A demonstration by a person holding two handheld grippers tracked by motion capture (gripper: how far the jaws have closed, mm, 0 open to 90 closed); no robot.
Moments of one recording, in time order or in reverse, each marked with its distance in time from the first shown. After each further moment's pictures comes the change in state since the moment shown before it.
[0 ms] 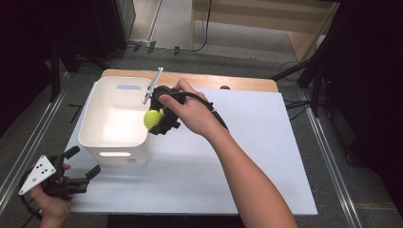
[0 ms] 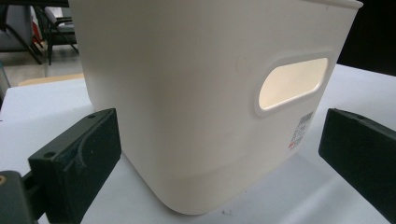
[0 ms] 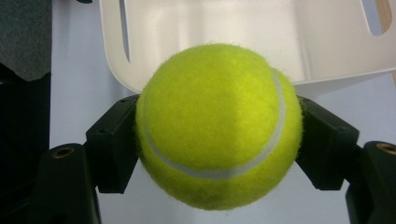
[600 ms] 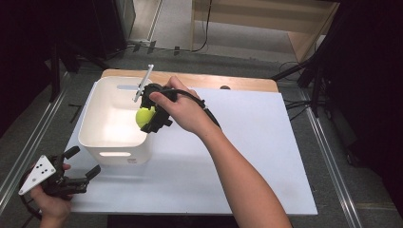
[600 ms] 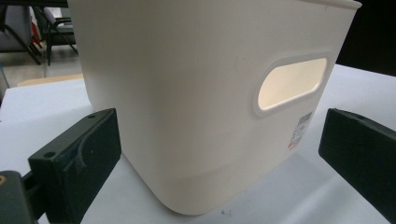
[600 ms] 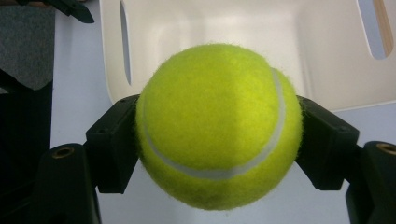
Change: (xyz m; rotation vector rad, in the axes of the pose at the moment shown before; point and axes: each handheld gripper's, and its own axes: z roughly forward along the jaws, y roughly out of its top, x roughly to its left) left arm 0.000 0.000 0.000 0.002 -0.003 0.001; right arm -0.001 0.019 0.008 -0.016 0.007 -0.014
